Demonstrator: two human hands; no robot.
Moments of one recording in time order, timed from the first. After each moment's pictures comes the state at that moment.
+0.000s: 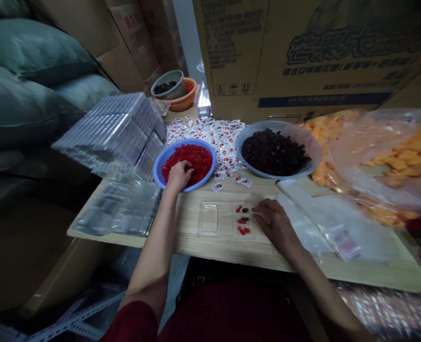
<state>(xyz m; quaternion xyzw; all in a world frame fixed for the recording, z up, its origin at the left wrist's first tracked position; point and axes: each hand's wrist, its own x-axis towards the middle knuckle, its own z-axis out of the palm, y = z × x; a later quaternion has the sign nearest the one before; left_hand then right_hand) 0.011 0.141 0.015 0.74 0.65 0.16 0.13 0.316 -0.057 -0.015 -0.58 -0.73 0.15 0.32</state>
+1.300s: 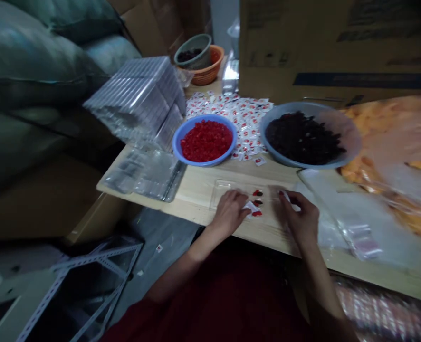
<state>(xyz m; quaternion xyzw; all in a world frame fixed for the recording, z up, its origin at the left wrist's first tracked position) 0.099 -0.055 -0.016 0.82 0.49 0.18 0.24 0.320 -0.075 -0.031 -0.70 -0.51 0.23 0.44</state>
